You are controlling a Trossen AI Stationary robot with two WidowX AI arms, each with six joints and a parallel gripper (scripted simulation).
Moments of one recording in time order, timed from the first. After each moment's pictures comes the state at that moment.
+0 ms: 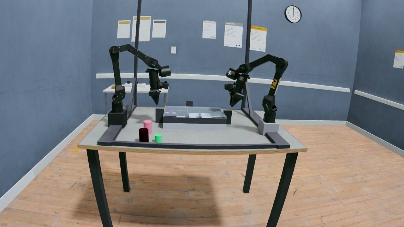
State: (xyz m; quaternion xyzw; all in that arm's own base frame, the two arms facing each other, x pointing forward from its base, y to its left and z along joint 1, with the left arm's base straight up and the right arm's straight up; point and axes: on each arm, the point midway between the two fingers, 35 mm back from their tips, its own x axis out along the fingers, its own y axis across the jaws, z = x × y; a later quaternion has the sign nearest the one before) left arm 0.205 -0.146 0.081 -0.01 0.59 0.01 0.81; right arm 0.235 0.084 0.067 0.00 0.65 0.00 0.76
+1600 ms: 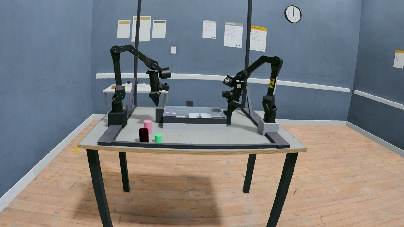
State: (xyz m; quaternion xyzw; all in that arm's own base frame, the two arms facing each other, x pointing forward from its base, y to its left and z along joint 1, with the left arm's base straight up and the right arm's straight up) left arm 0.218 -0.146 0.033 -0.01 0.59 0.01 0.81; right arm 0.236 0.086 0.055 -0.01 0.65 0.01 0.76
